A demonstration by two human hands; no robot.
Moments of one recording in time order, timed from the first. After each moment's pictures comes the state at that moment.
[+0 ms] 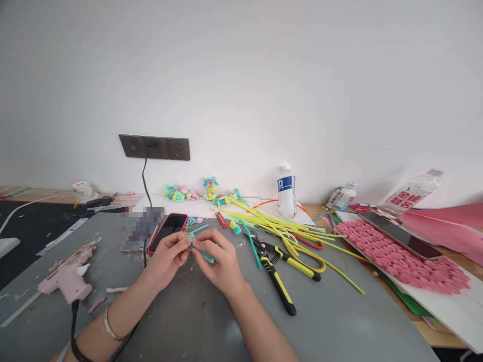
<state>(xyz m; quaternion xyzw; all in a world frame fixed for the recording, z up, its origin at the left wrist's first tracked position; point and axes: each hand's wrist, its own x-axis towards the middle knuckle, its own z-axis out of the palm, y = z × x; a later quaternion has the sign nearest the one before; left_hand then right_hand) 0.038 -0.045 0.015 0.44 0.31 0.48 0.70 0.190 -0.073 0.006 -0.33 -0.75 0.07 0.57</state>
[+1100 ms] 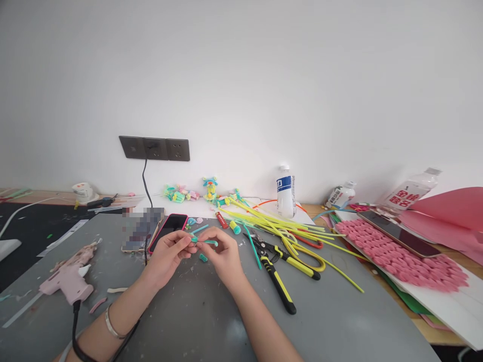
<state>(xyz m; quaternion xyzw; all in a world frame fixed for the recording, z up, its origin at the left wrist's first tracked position) 0.036 -0.042 0.015 0.39 0.34 0.49 0.70 0.189 -0.064 0.005 -0.33 -0.59 0.35 0.65</state>
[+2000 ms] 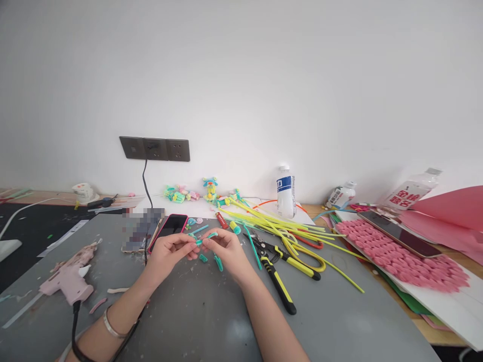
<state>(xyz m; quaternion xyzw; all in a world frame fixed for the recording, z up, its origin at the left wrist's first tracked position) 0.028 -0.039 0.009 0.59 0.34 0.46 0.57 0.207 -0.061 0.007 -0.35 -0.51 0.56 0.56</state>
